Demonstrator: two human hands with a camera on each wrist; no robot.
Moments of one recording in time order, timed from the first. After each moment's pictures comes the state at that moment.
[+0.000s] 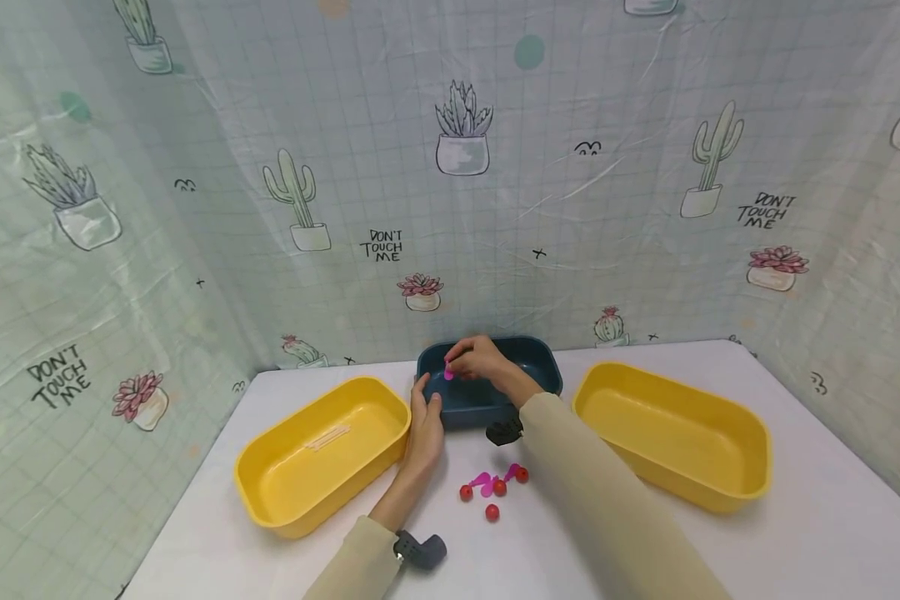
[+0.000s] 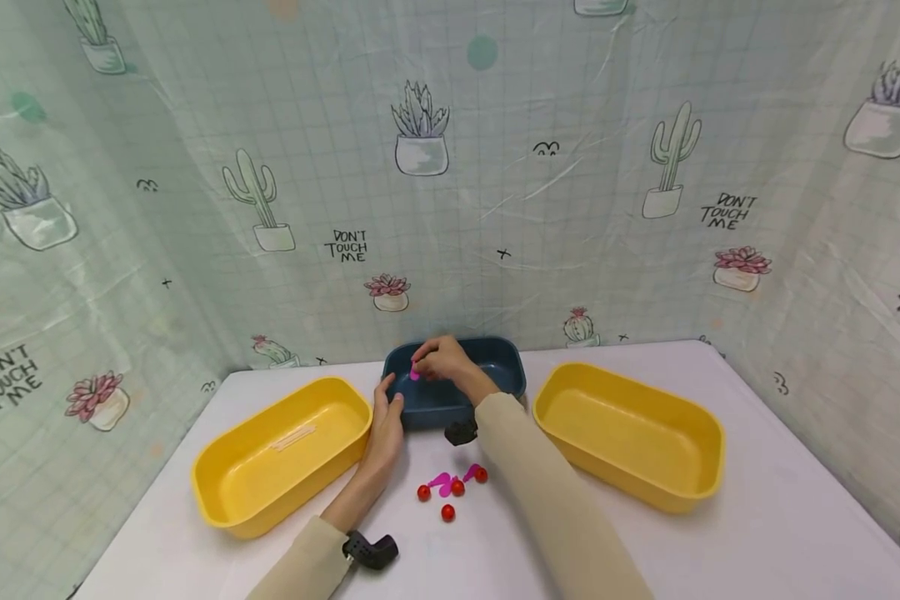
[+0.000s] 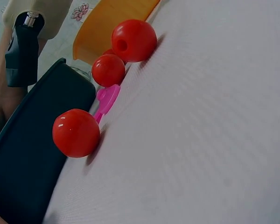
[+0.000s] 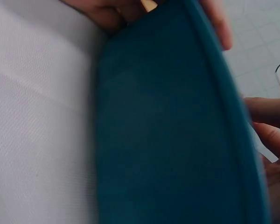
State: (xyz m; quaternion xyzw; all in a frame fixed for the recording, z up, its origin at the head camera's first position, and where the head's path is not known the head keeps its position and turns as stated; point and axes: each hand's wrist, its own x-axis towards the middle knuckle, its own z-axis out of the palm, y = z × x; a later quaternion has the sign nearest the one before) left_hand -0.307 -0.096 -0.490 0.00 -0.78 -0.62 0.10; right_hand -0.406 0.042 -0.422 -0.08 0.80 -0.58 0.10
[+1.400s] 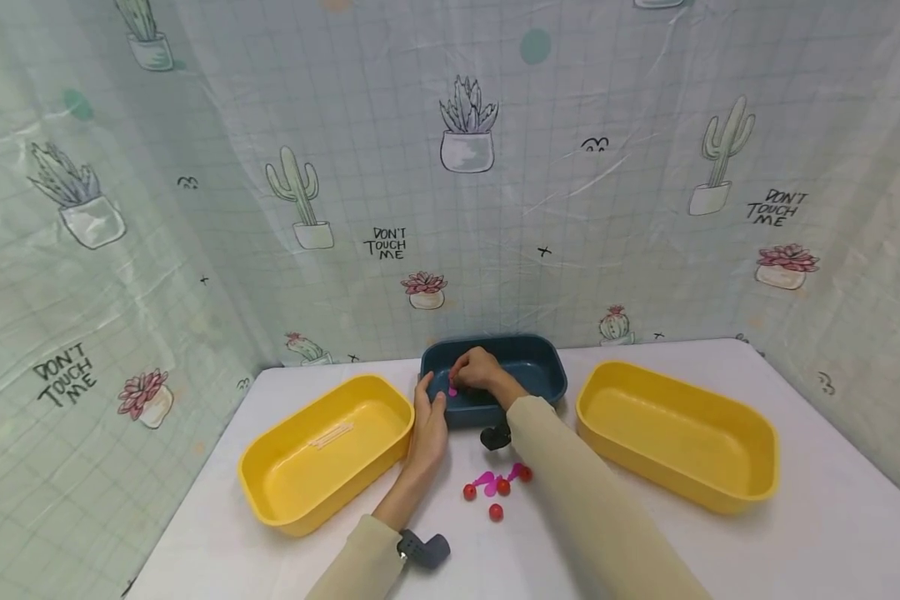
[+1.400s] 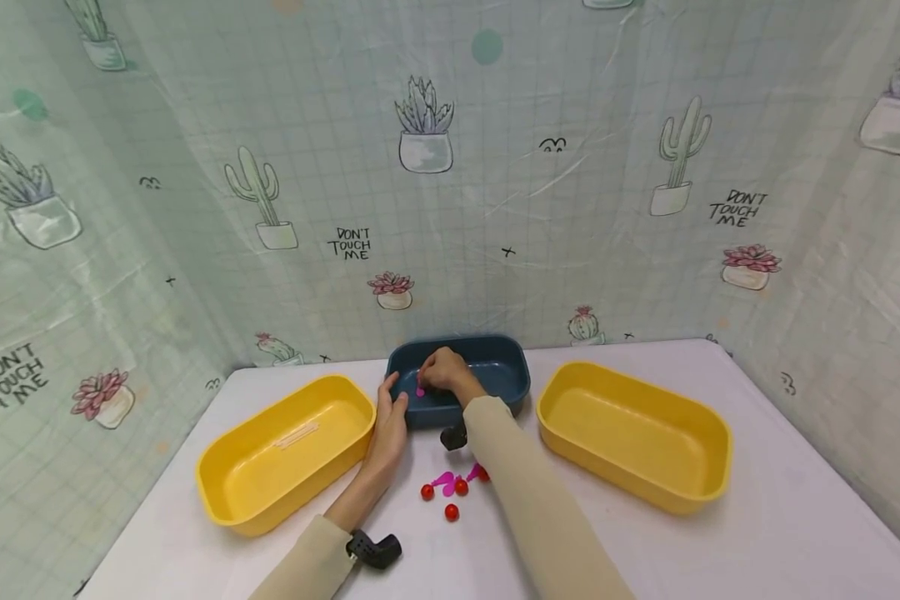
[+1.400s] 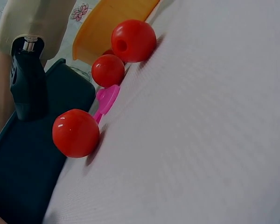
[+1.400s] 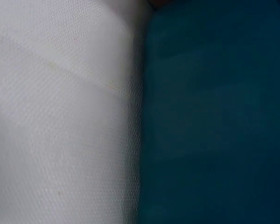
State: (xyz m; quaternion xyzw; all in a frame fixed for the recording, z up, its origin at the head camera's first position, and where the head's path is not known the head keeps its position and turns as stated) left_hand -0.305 -0.096 -0.489 0.00 -0.78 -0.62 0.09; right_hand -0.413 0.030 -0.445 -0.09 0.91 -0.41 0.07
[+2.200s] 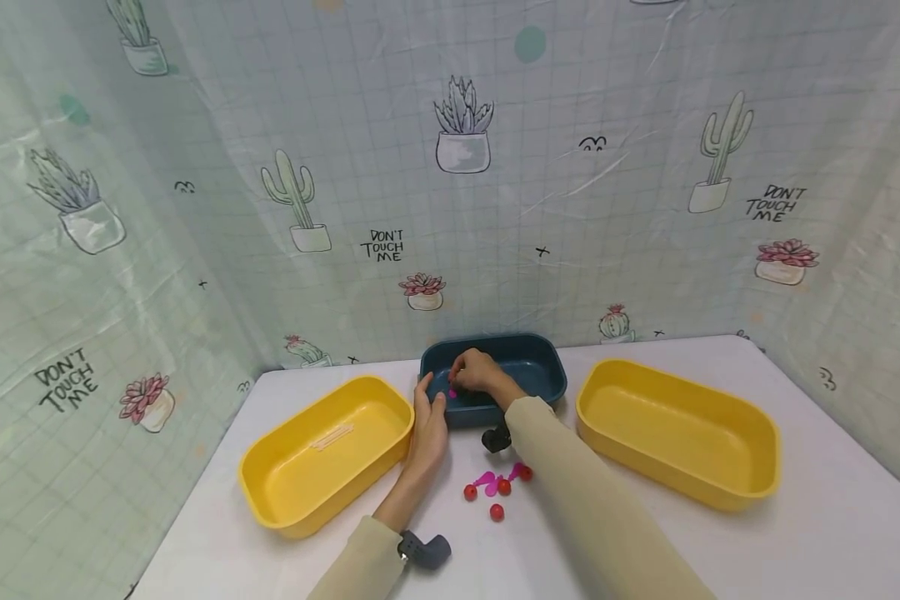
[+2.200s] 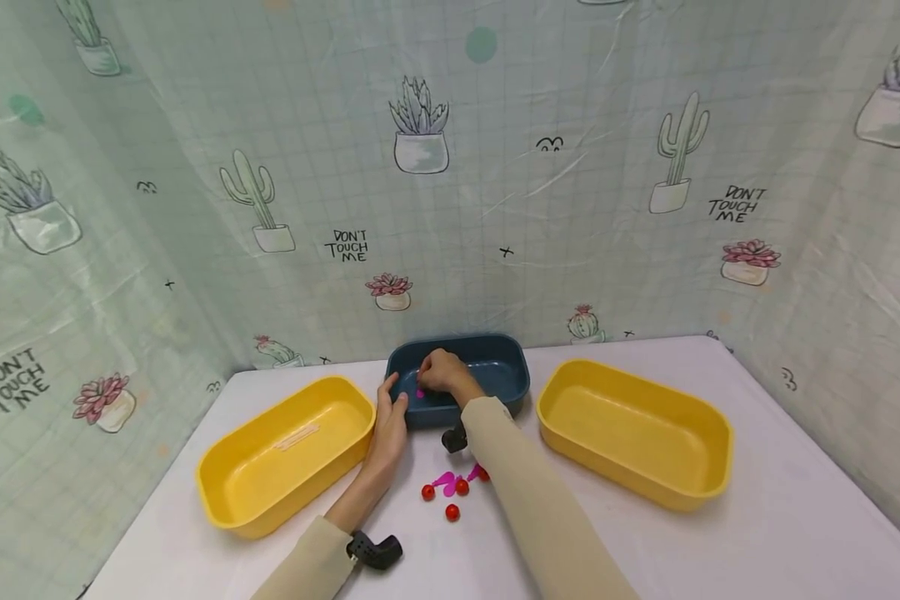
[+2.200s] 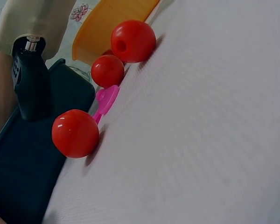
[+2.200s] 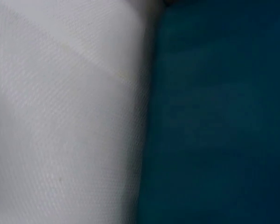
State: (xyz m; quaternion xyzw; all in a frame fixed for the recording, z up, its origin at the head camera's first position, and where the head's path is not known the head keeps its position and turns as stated) left_hand -0.304 -0.096 -0.487 0.00 -0.78 -0.62 0.09; right_hand -0.410 0.030 -0.443 -0.12 0.92 -0.36 0.07
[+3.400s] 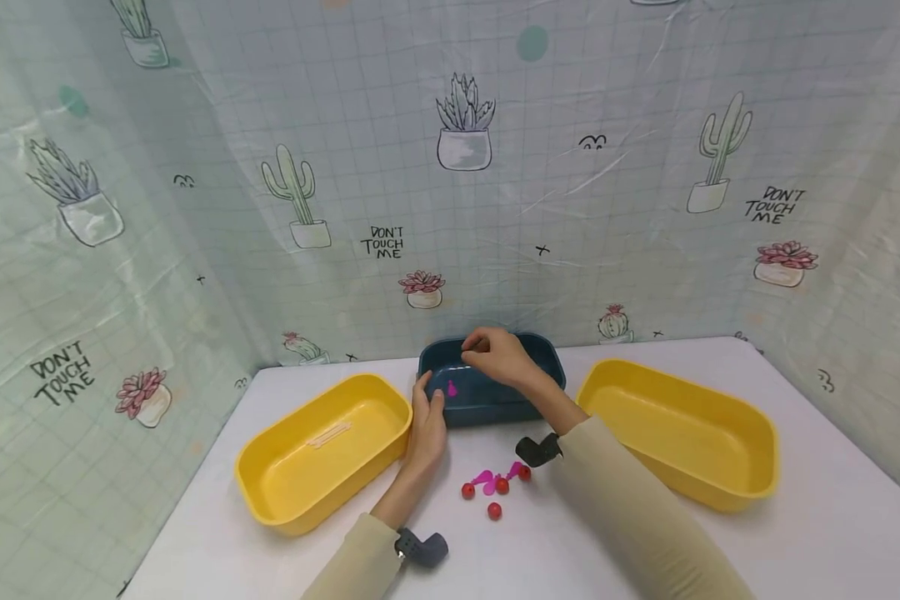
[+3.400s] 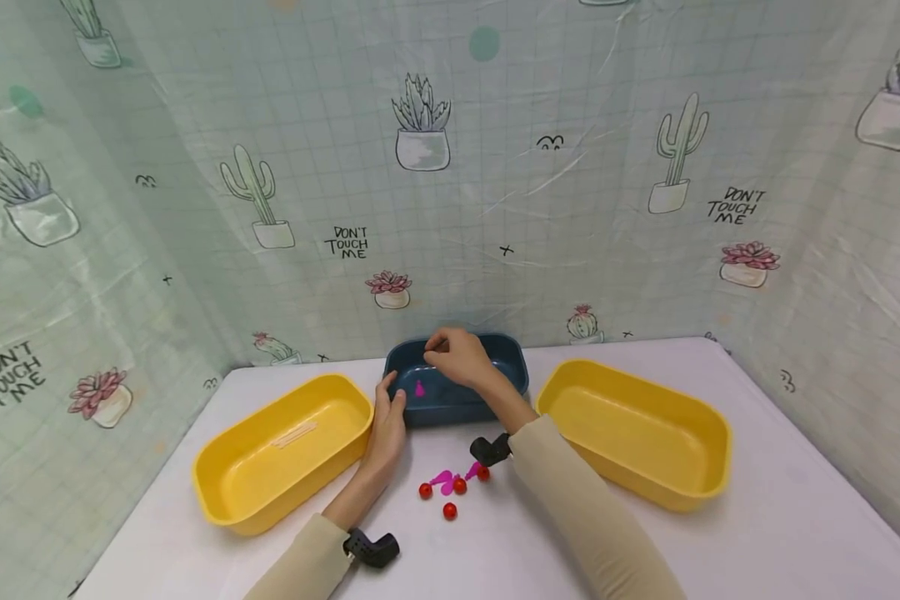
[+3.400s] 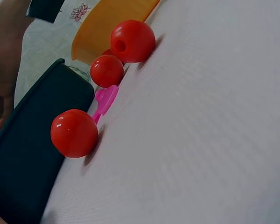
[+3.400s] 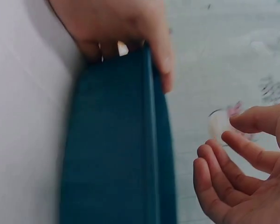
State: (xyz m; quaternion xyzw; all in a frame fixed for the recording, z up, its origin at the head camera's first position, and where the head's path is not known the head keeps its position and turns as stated) left_hand -0.306 -0.094 -0.485 0.00 -0.78 -0.61 0.11; right_hand -0.356 0.071 -0.385 -0.16 0.88 -0.44 0.00
